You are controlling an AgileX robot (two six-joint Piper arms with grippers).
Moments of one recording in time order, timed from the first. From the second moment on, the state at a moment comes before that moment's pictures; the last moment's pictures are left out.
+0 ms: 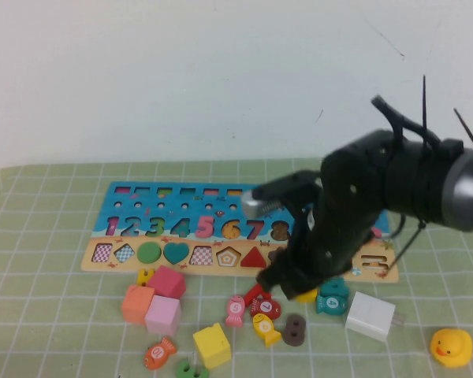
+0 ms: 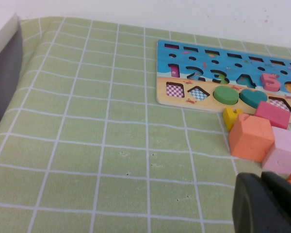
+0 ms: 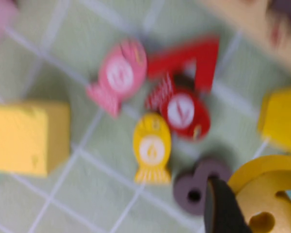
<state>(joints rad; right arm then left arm) 0.66 1.94 -1.44 0.07 0.89 0.09 -0.08 -0.01 0.02 -0.06 0.36 -0.18</state>
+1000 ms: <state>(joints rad) 0.69 2.58 -2.55 0.03 1.27 0.05 -0.08 -0.01 0.02 -0.07 0.36 -0.18</state>
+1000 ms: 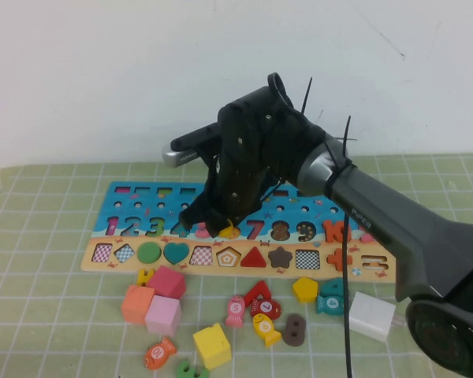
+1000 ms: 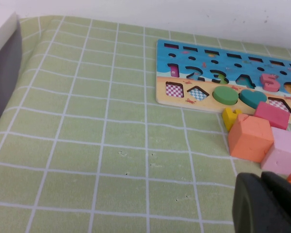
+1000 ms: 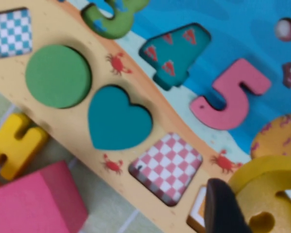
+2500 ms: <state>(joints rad) 0.62 2.65 -2.56 0.14 1.18 0.28 -0.08 -0.01 0.02 -0.10 0.36 -0.18</state>
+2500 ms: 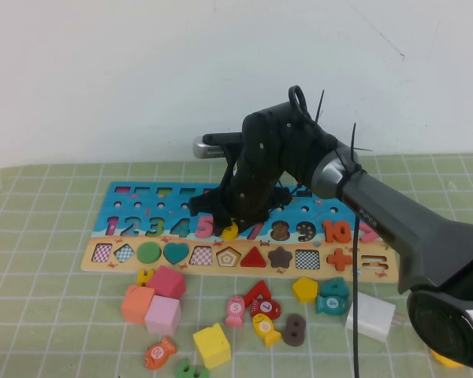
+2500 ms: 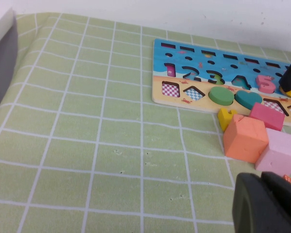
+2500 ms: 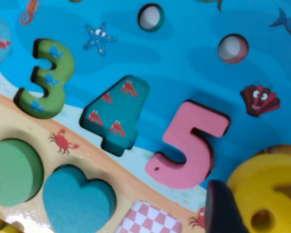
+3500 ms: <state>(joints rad) 0.62 2.65 -2.56 0.11 1.17 0.36 -0.08 -0.01 0.02 -0.10 0.36 -0.18</state>
